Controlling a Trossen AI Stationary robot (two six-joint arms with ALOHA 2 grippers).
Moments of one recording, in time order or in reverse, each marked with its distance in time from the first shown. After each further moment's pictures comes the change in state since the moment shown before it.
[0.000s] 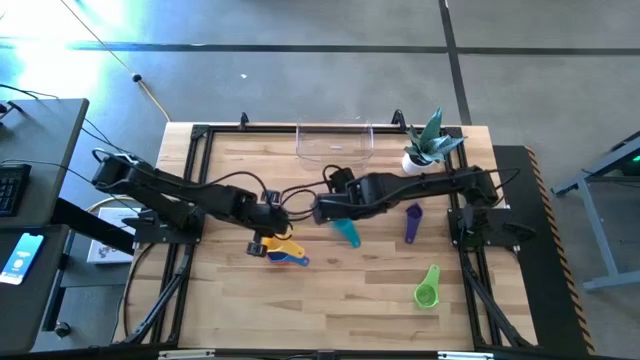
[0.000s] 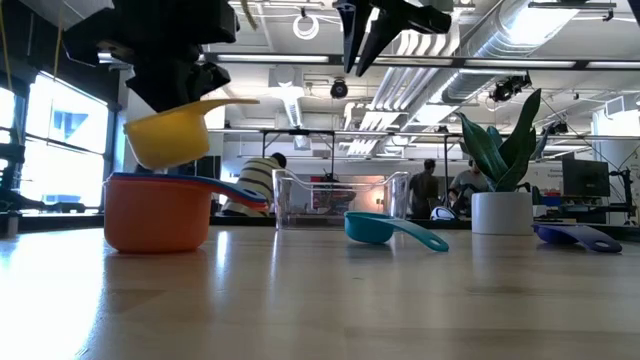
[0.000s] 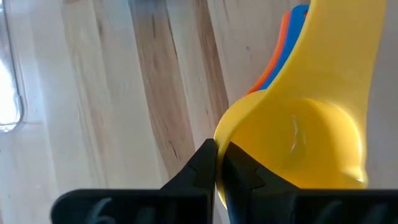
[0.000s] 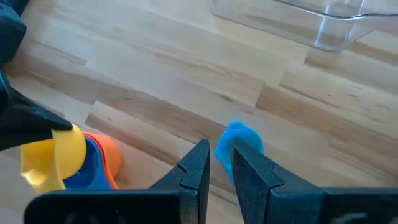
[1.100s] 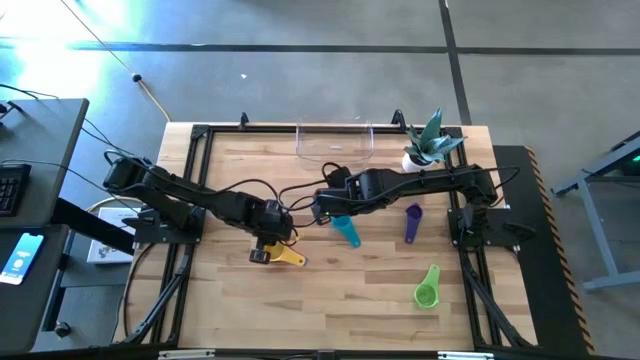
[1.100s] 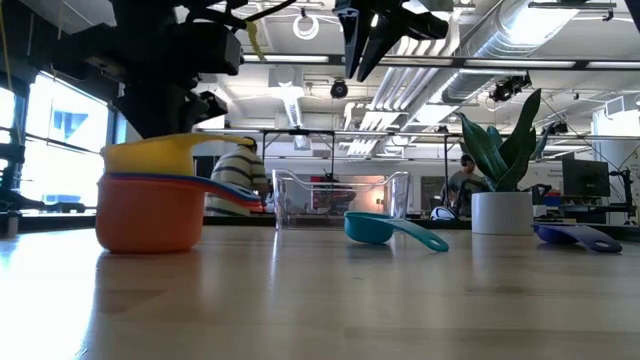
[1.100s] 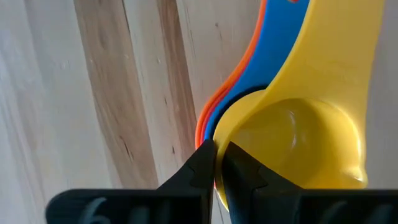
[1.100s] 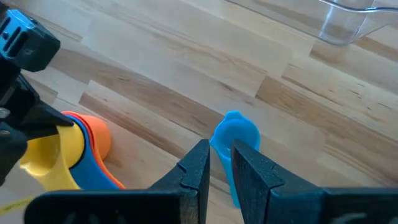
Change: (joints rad) left arm -0.001 0.111 0.000 0.011 0.115 -0.090; right arm -0.026 0.001 -0.001 -0.006 -0.082 -0.088
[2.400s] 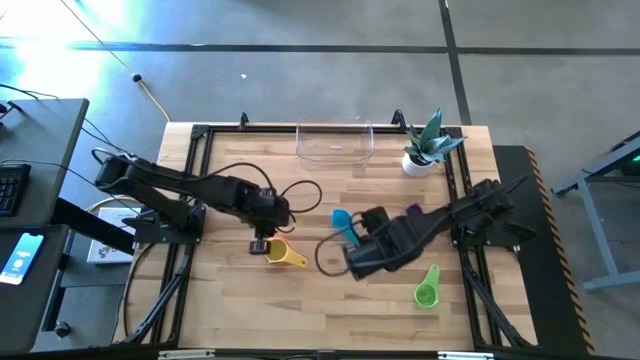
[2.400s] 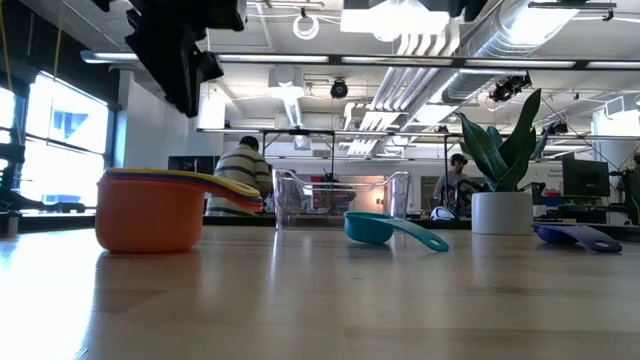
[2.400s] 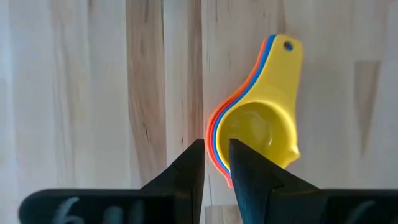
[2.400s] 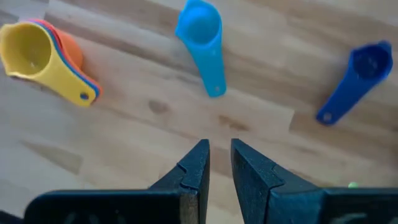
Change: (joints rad) left arm 0.041 -0.082 0.161 -0.197 0.015 -0.114; right arm 0.315 -0.058 -0.001 -0.282 -0.043 0.489
